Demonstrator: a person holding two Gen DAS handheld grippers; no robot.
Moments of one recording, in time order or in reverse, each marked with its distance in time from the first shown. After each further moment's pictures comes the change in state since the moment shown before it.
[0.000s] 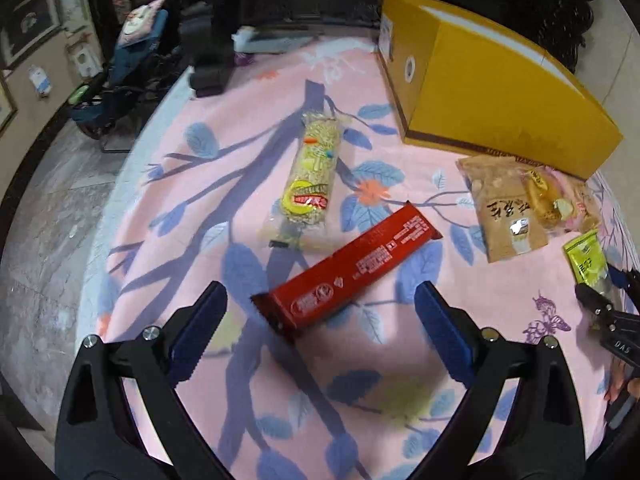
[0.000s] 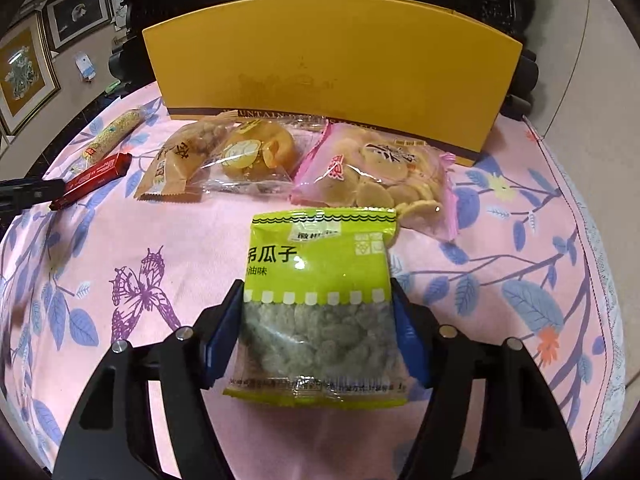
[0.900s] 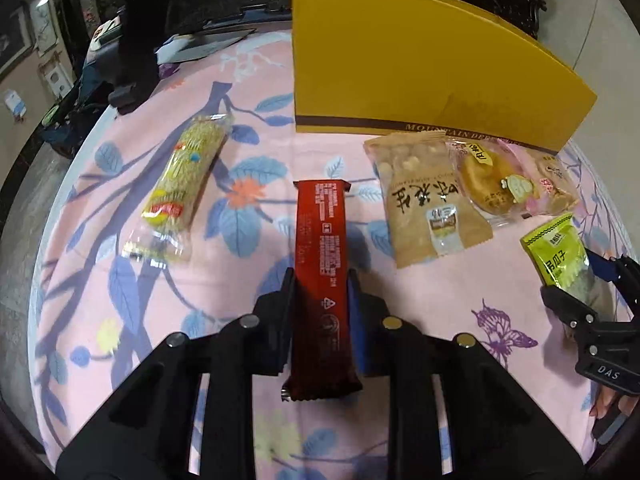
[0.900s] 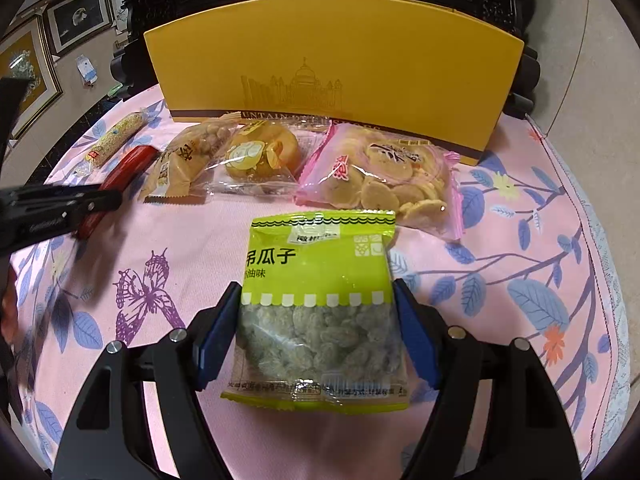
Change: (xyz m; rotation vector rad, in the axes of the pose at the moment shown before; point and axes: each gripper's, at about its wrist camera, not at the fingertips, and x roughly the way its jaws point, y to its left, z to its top) left arm 0.017 -0.078 -0.003 0.063 -0.020 -0.045; right arm -0.002 0.000 0.001 0.013 -0.007 0.010
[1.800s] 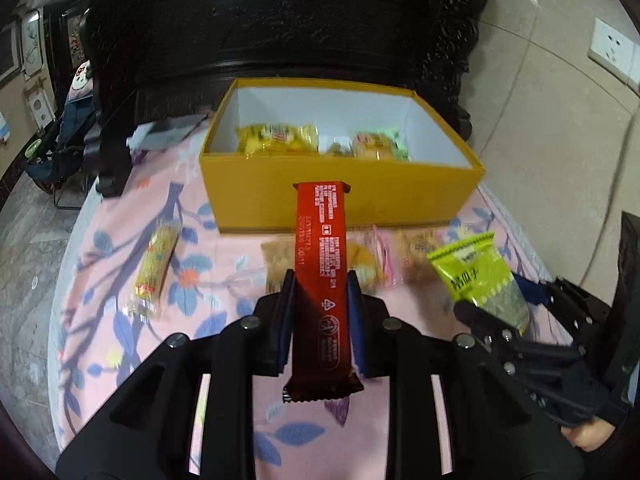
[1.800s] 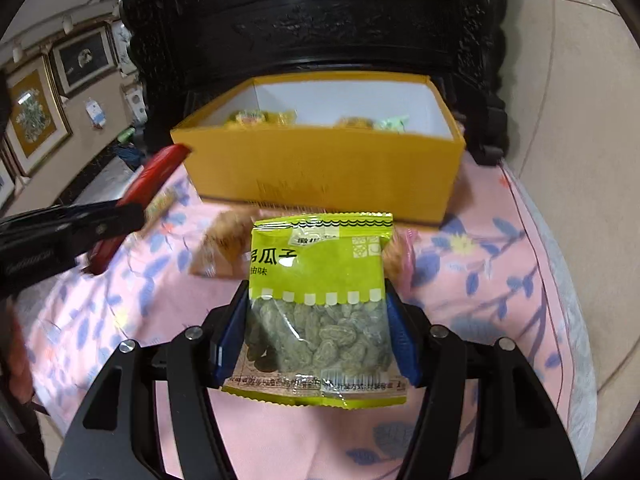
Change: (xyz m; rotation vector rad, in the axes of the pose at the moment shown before) left arm -0.111 -0.075 0.052 0.033 -0.157 -0.112; right arm -0.089 -0.020 0.052 0.065 -0.137 0.073
